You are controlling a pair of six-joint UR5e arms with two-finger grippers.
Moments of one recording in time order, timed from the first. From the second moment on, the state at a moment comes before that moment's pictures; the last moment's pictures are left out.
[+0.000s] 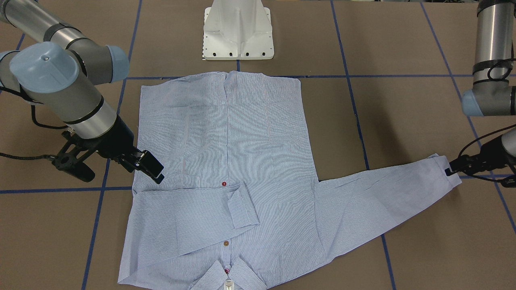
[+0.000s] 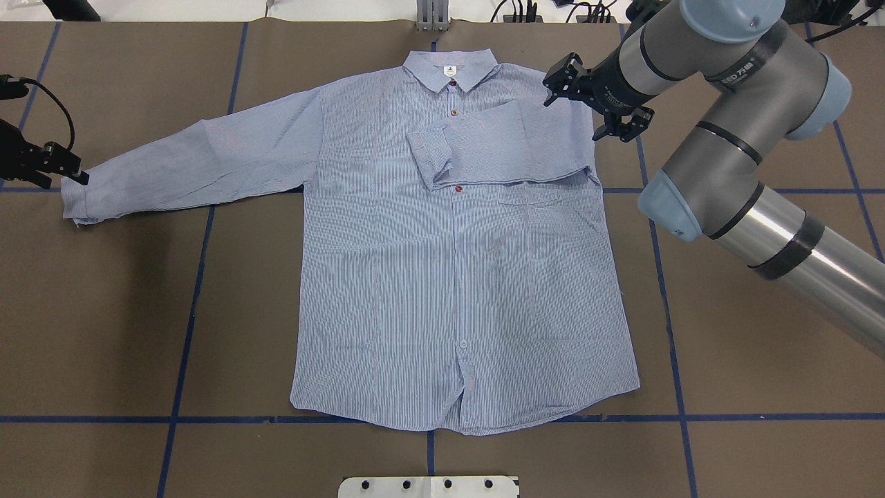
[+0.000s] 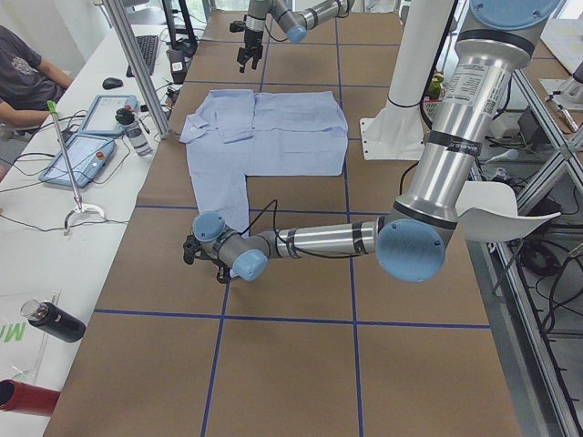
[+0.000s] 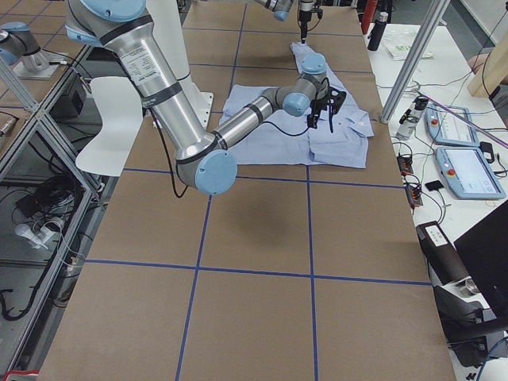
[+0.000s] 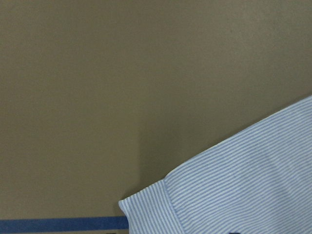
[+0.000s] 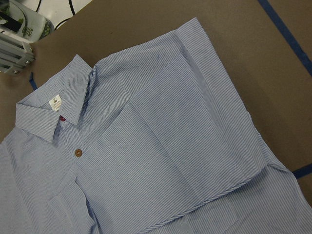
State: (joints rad) left arm -1.18 -1.87 -1.08 -2.29 -2.39 -0.65; right arm 0.90 -1.00 1.59 -1.21 2.07 1.56
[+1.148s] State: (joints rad) left arm -1.17 -1.89 -1.04 -2.29 -2.38 -0.65; right arm 0.89 -1.01 1.60 -1.21 2.04 1.56
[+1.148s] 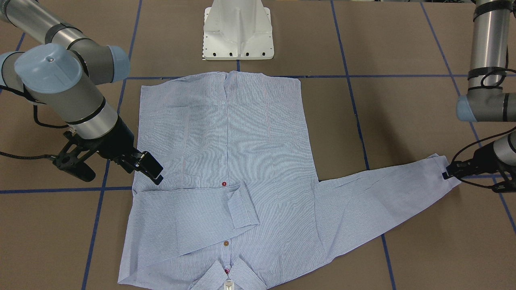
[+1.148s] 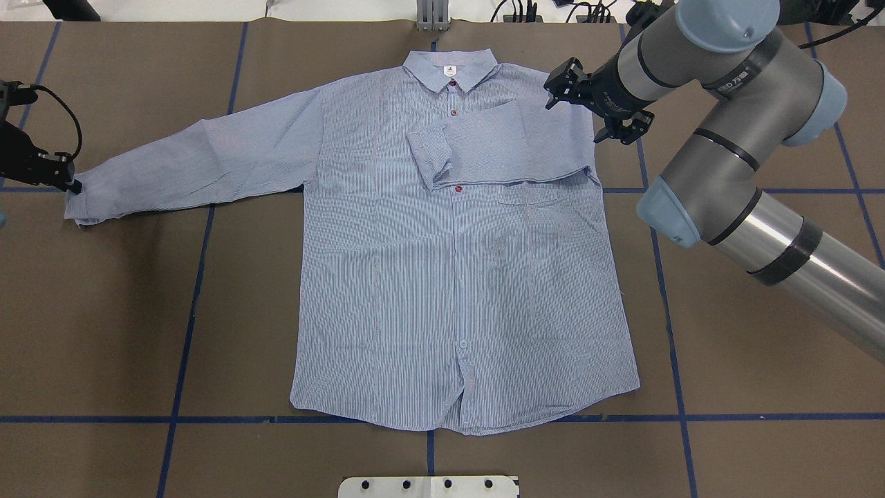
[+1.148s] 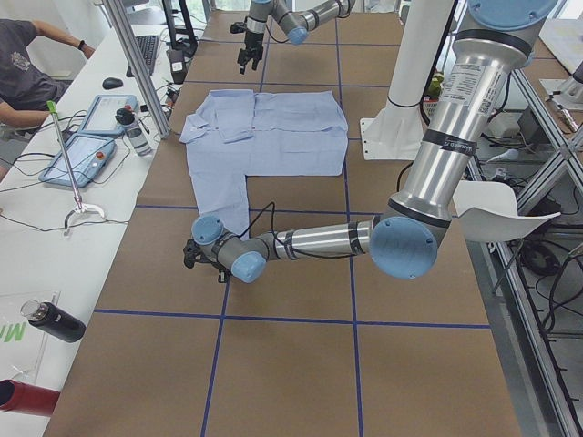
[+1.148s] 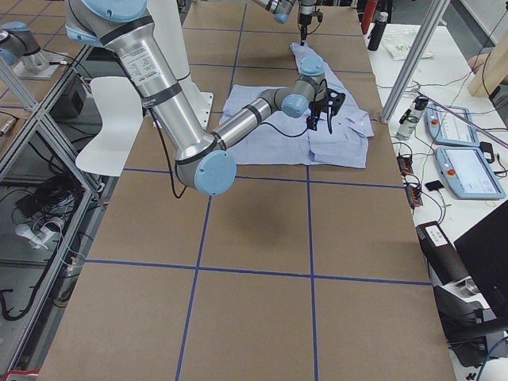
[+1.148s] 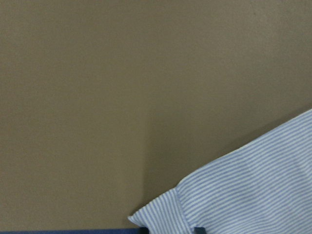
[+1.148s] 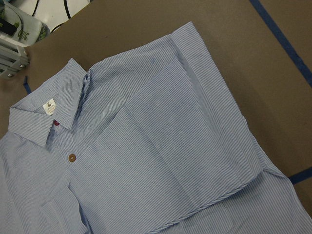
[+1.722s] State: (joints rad) left arm -1.18 -1.91 -1.18 -2.28 -2.39 -0.82; right arm 0.89 -1.02 1.61 -1.21 2.03 1.56
